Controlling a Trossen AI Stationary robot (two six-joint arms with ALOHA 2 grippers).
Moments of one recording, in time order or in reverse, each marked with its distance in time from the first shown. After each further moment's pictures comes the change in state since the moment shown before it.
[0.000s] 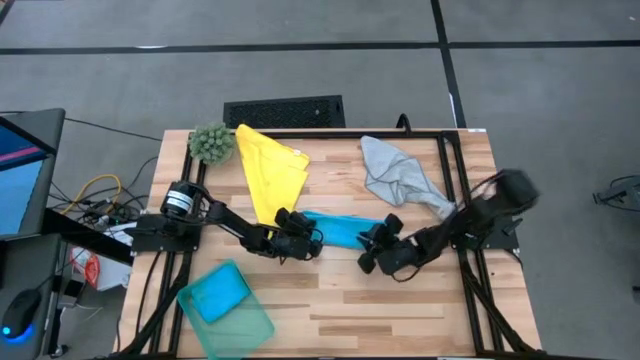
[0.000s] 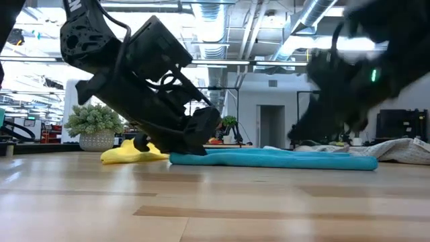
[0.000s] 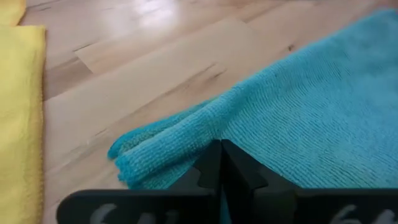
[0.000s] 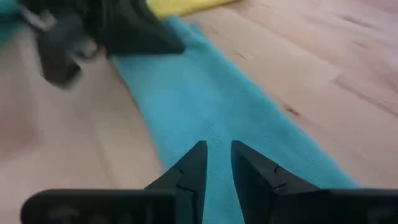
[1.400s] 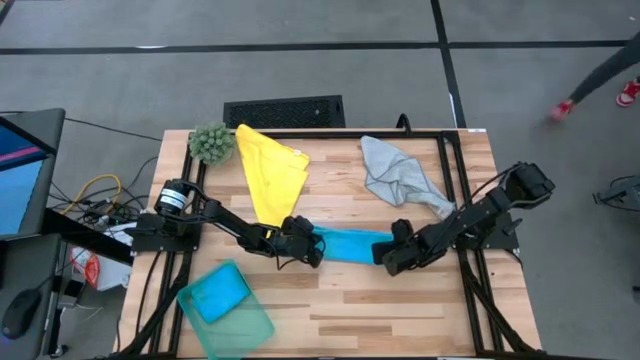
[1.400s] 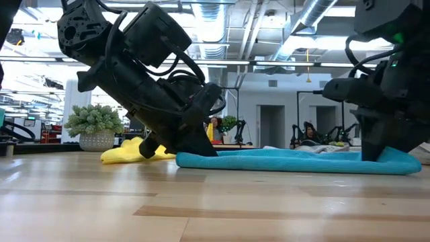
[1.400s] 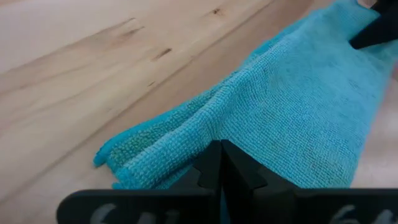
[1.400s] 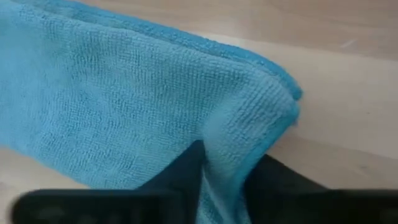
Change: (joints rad) left arm -0.005 -0.045 0.002 0.062 0.264 -0.058; right arm 0.025 -0.085 0.118 -0.740 -0.461 0.985
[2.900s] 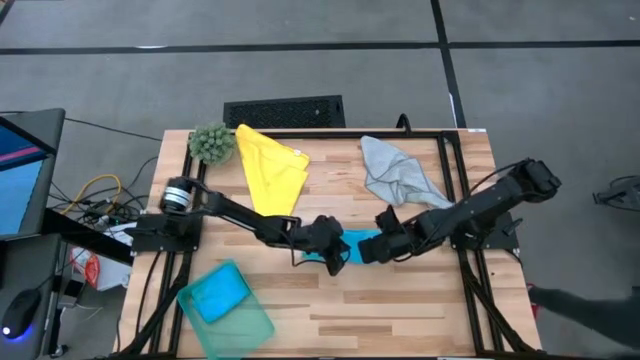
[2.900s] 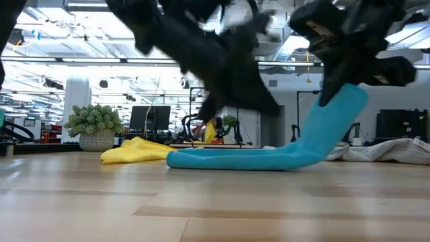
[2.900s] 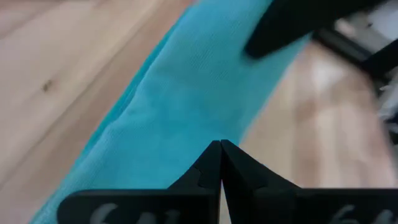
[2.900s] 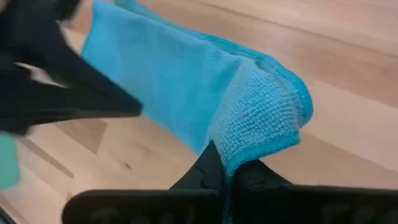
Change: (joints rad) left arm 0.059 0.004 0.328 -0.173 0.335 0.228; right arm -0.090 -0.083 0.266 -0.122 -0.010 -0.307
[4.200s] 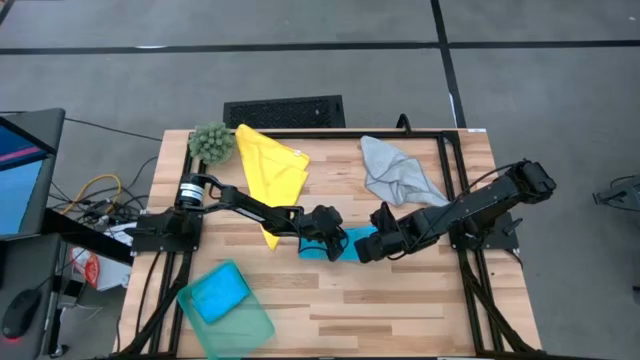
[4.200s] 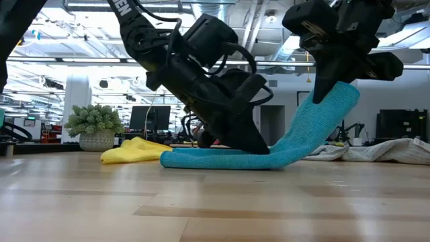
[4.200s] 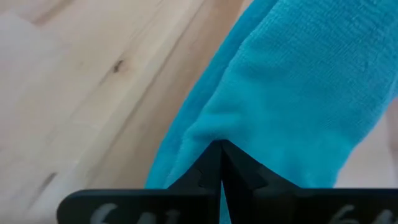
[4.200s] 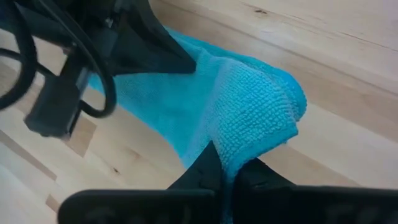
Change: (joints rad) left arm 0.116 0.113 -0.034 0.074 0.063 0.086; right arm -0.021 0.033 0.068 -0.079 0.011 -0.097
